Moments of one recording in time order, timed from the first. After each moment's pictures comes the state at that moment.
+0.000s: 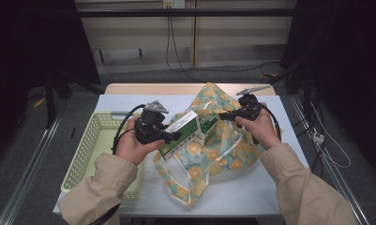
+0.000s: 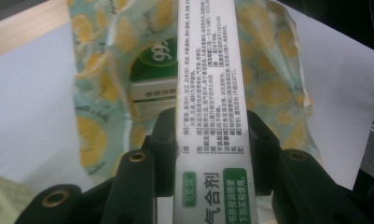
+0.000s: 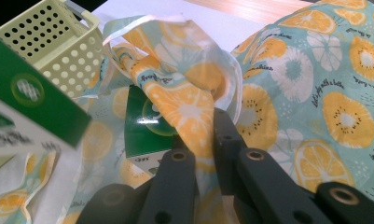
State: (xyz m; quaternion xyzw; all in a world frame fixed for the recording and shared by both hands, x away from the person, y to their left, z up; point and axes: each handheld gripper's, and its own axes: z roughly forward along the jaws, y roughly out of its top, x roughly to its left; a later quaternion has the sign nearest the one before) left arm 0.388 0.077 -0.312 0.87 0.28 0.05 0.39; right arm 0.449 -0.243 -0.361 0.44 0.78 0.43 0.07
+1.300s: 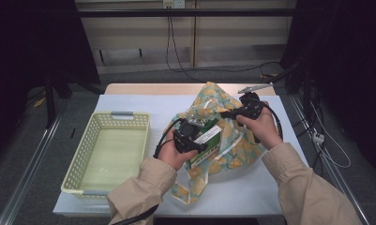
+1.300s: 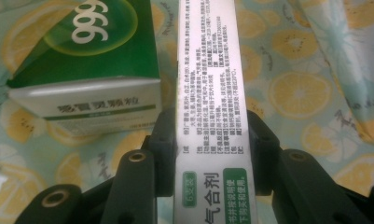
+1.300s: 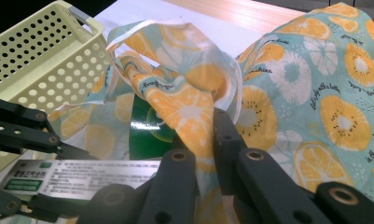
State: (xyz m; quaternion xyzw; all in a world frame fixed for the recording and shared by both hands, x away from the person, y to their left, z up) left arm 0.401 -0.008 -0.386 0.89 0.29 0.03 0.36; right arm 0.446 -0.244 -0.351 0.44 0.78 0.43 0.08
